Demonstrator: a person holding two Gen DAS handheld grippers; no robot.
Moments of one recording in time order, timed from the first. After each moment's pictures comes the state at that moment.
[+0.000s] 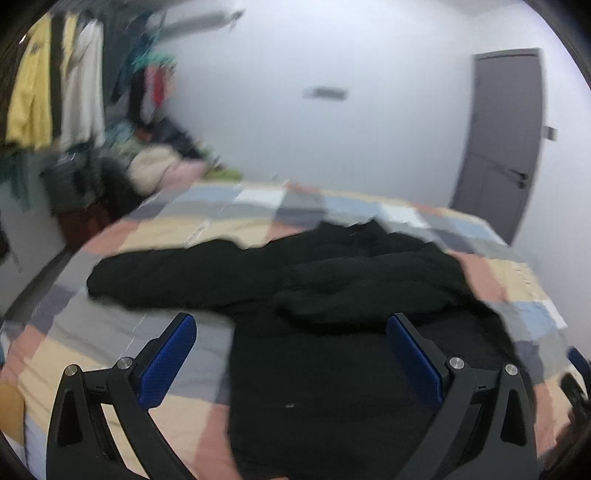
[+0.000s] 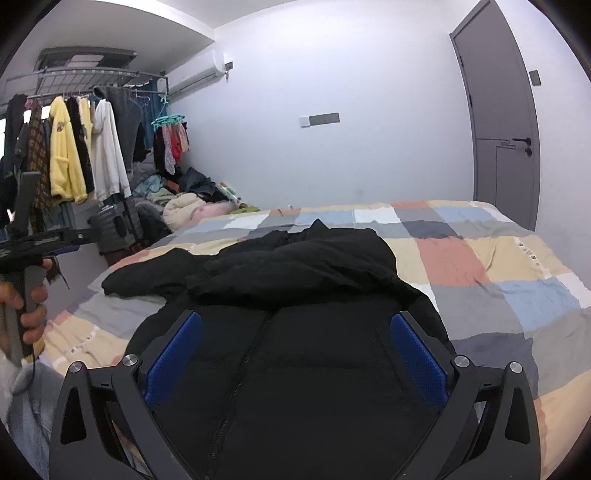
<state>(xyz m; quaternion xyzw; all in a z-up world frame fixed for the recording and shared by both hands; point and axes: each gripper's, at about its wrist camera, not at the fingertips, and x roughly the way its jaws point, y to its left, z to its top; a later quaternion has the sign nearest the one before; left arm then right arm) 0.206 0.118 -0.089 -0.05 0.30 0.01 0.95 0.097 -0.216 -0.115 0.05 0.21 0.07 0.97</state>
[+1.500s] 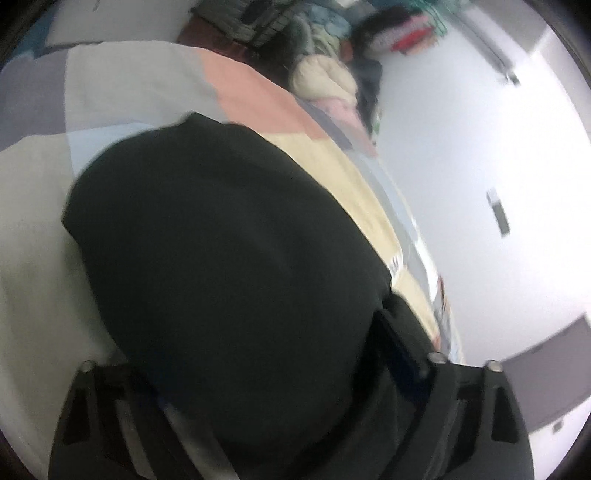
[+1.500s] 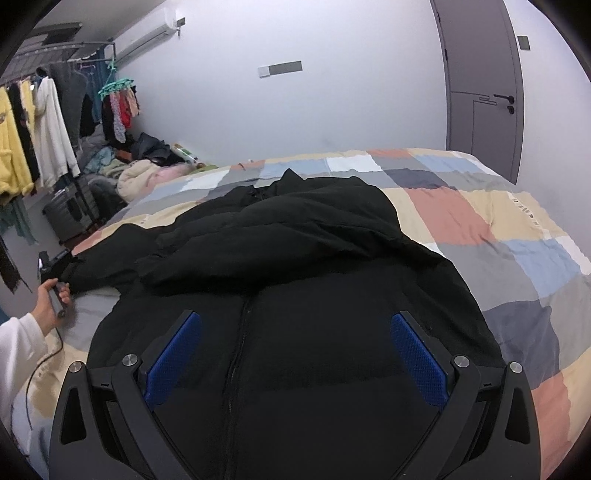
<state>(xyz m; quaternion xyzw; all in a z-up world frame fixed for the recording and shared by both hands) 0.423 0.542 -0.323 -0.49 0.27 0.14 0.82 0.194 -0.176 -0.155 0.07 0.32 -0.02 0.95</state>
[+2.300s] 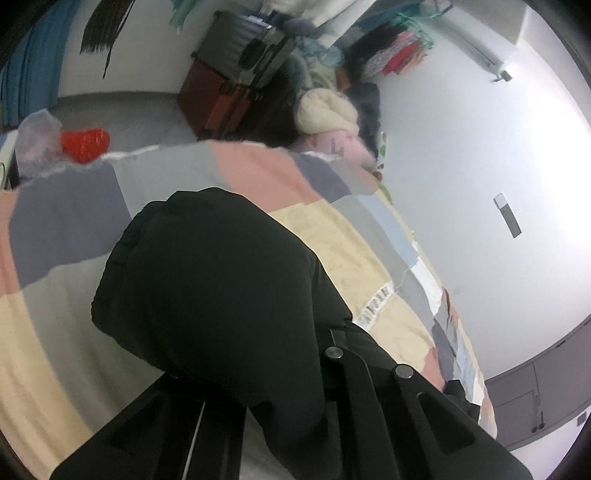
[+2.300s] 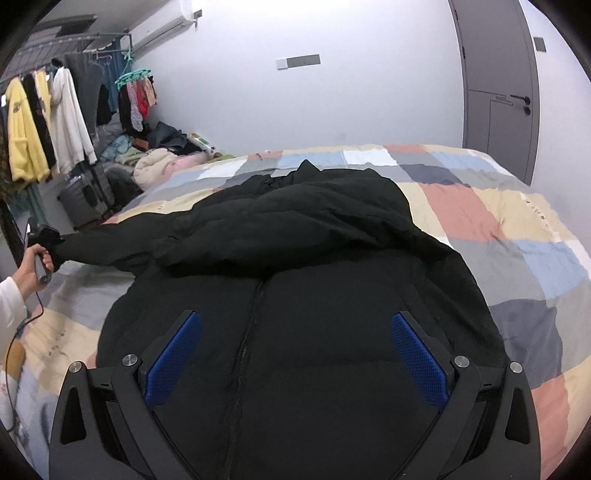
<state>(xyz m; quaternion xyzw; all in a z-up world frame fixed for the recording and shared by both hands) 0.365 0.542 -0.188 -0.41 0.27 0.20 0.85 0.178 -0.178 -0.153 0.06 0.33 0.02 0.94</state>
